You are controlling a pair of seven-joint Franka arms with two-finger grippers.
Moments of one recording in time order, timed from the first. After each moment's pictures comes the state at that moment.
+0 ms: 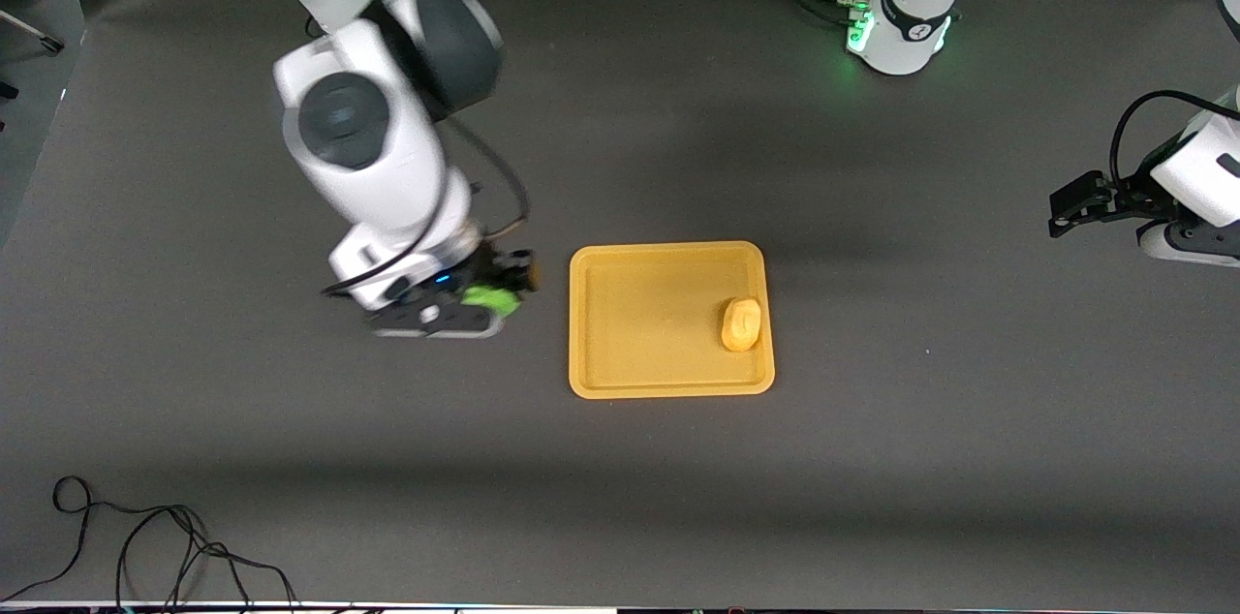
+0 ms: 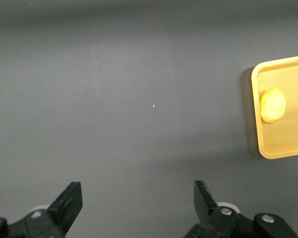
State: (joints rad) left arm 0.12 0.01 -0.12 -1.72 -0.01 1.76 0.13; right arm 0.60 0.56 -0.01 -1.11 0.00 1.71 0.67
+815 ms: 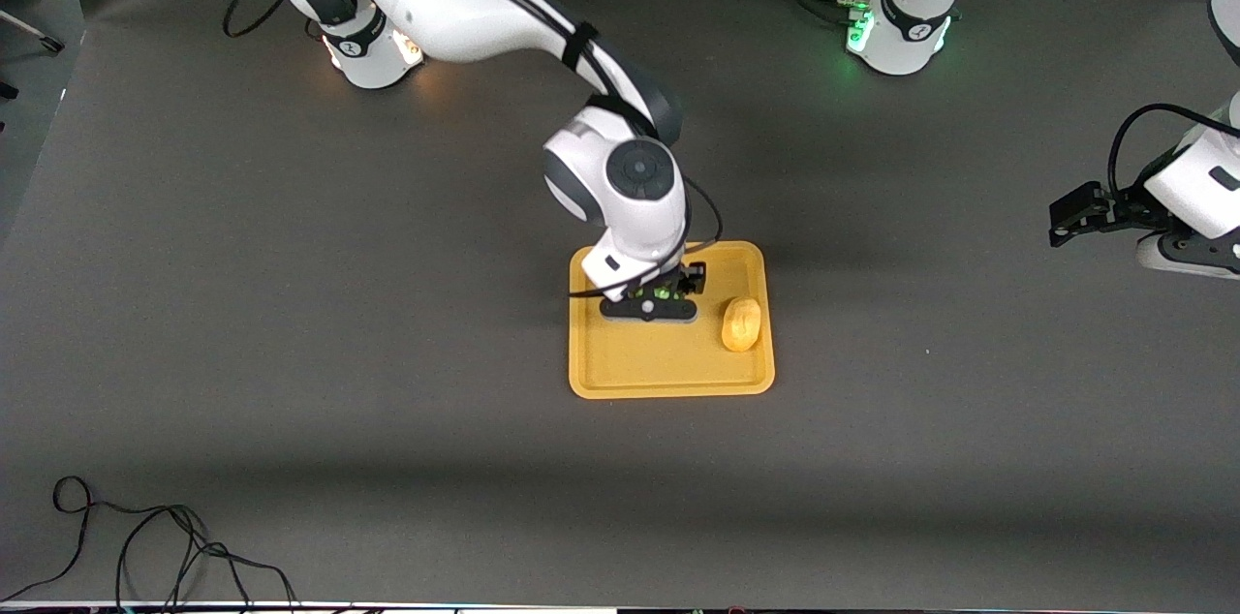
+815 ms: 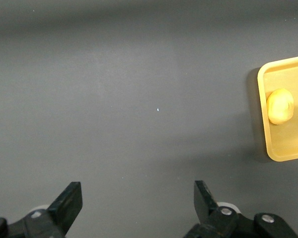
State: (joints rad) left arm 0.12 0.03 -0.12 -1.72 0.01 1.79 0.15; right arm 0.79 0.96 -0.02 -1.04 -0.05 2.08 0.88
